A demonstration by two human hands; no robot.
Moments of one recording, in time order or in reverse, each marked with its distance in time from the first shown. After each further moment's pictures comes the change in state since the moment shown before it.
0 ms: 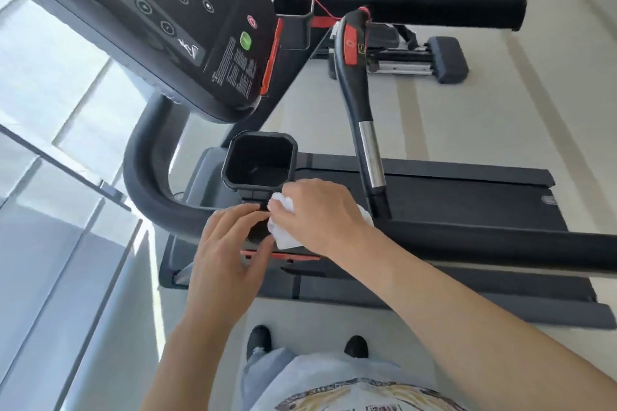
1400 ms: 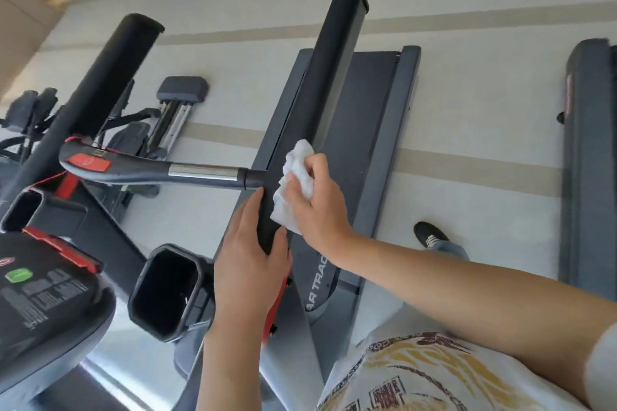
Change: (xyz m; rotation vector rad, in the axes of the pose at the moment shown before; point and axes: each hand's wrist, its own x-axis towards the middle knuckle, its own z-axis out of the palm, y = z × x) left_hand 0.080 0.037 0.036 0.057 -0.711 0.736; right_hand -0.080 -0.003 0.090 0.893 1.418 0.903
